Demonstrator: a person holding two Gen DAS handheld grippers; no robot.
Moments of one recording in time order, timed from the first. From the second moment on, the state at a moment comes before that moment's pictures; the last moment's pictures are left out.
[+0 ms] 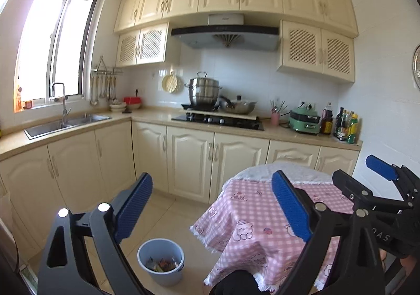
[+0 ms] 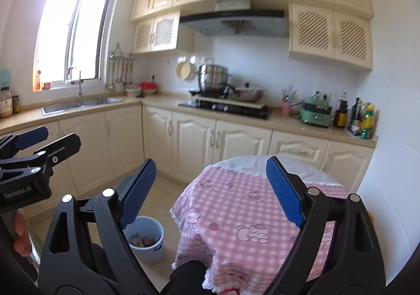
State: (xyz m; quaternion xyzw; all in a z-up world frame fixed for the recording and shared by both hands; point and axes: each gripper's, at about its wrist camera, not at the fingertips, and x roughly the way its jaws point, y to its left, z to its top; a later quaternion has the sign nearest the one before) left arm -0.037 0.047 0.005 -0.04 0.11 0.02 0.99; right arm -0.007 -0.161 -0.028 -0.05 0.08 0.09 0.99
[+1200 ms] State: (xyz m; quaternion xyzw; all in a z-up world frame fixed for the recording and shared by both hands) left arm -0.055 0.024 0.018 0.00 0.08 0.04 1.00; right arm -0.035 -0.183 -0.020 -0.03 0.05 0.09 0.99
